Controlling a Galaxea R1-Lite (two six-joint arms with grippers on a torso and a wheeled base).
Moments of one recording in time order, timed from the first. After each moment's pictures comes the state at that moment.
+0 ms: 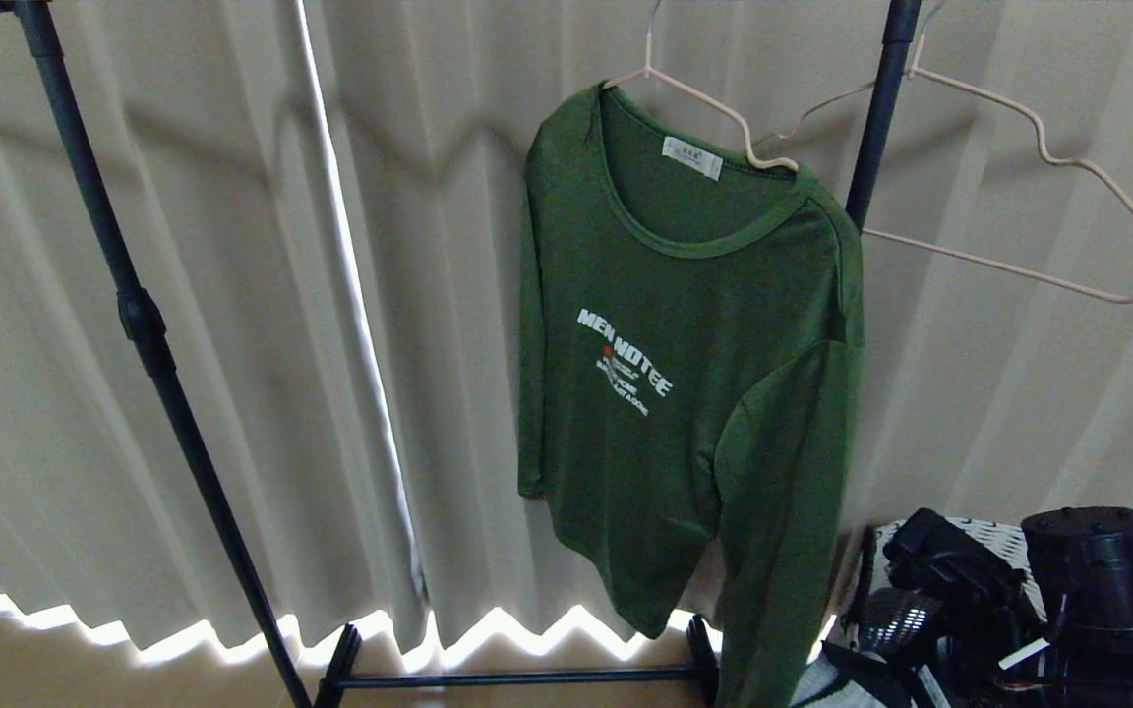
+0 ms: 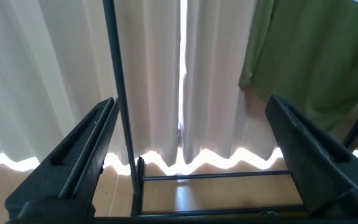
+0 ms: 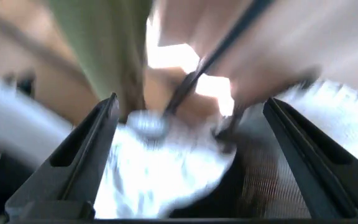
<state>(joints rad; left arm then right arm) 0.01 0.01 0.00 0.00 -0.03 0.01 0.32 1.62 -0.22 -0.64 0.02 -0.23</state>
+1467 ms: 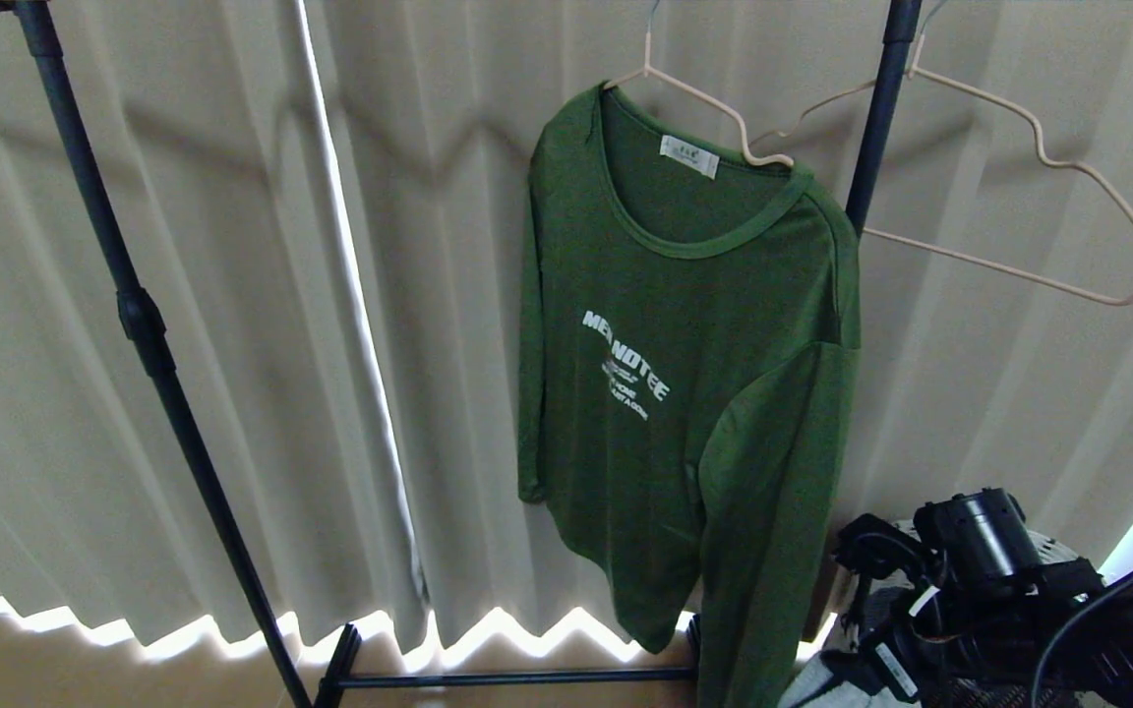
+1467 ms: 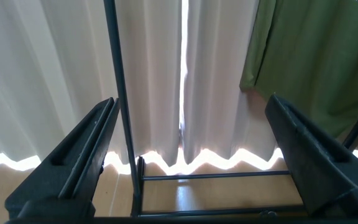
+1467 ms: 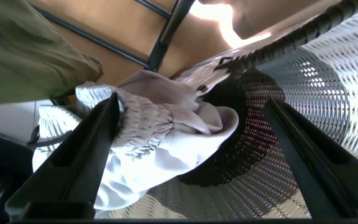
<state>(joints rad) 0.01 0.01 0.00 0.00 -0.02 0.01 0.23 1.89 -0.42 -0.44 -0.06 -0.23</state>
